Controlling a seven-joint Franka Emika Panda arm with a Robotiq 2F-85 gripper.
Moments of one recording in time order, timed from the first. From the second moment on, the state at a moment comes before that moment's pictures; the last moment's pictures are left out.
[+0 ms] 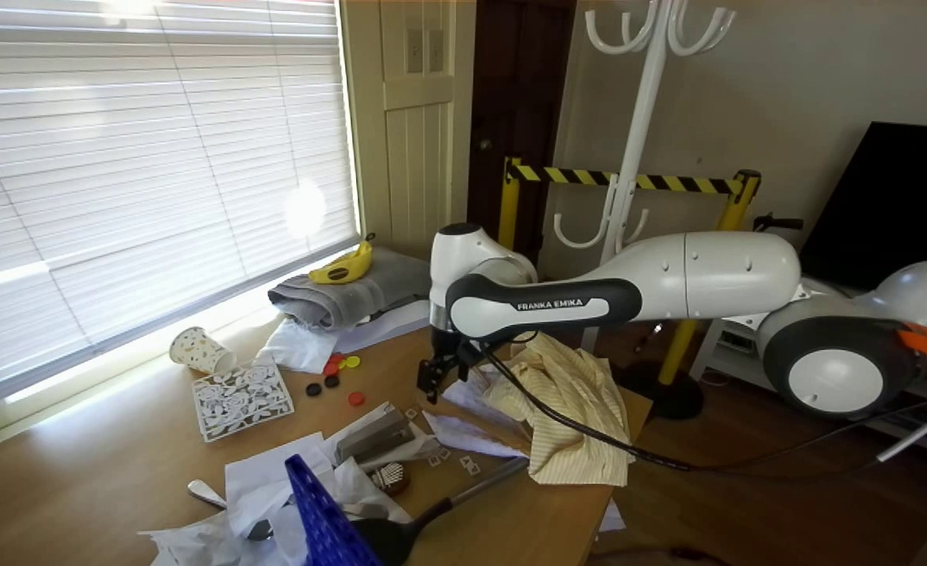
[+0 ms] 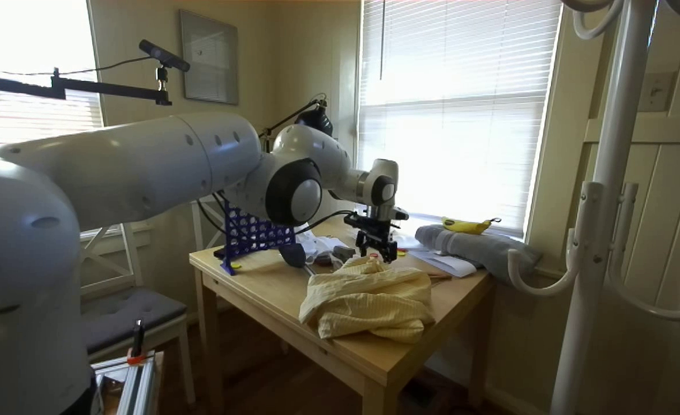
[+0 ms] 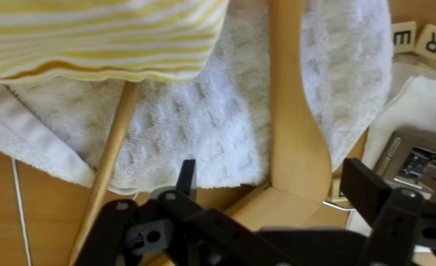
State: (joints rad) arm 0.47 1.32 0.15 -0.58 -0.10 1.91 0.23
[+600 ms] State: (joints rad) arm 0.47 1.32 0.14 -0.62 -0.11 1.90 -0.02
